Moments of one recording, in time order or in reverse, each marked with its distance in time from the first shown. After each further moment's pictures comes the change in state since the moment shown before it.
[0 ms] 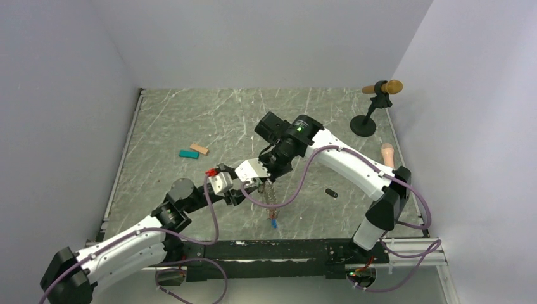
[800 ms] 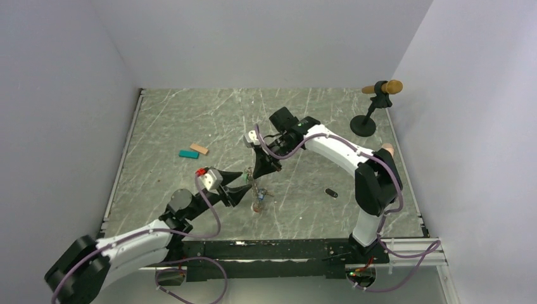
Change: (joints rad) left arm 0.041 0.218 -0.225 0.474 -0.132 -0.230; right arm -0.252 0.117 -0.322 0.574 -0.767 0.333
